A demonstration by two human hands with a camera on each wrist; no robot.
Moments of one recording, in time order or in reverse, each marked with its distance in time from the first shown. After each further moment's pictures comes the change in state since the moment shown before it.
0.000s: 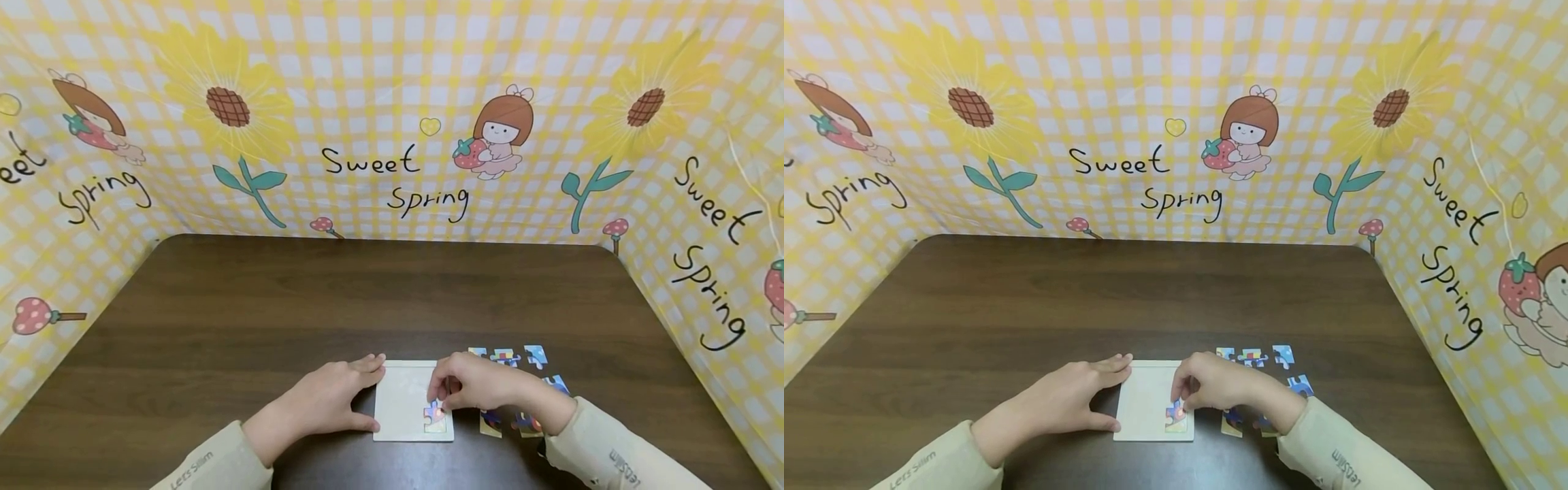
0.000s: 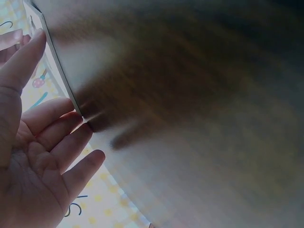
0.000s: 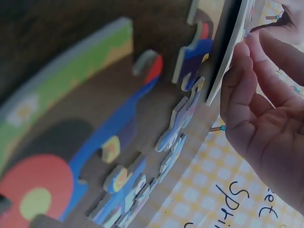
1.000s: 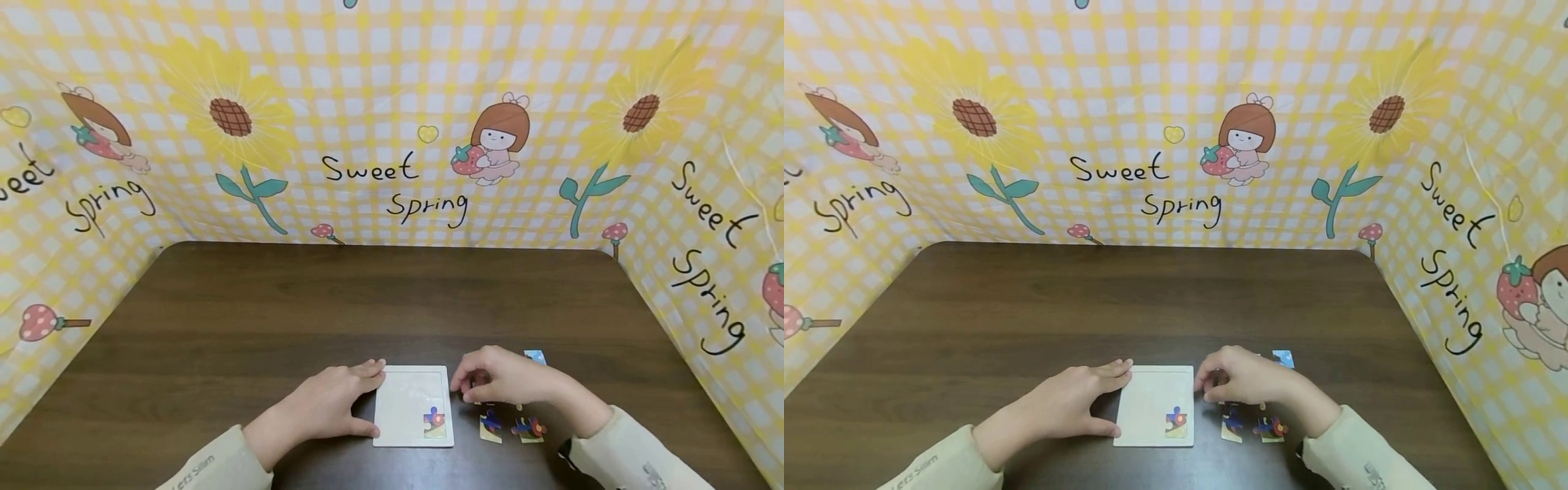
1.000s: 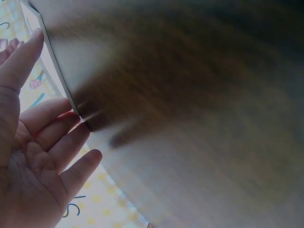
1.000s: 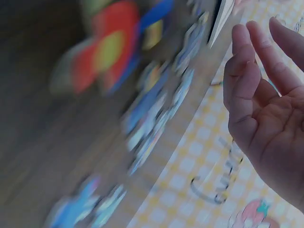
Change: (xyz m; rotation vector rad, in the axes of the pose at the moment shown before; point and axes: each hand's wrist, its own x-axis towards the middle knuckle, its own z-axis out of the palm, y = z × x) left_hand 0.000 0.001 -0.002 0.019 -0.026 0.000; right_hand -0.032 0.014 -0.023 0.027 0.065 -0.044
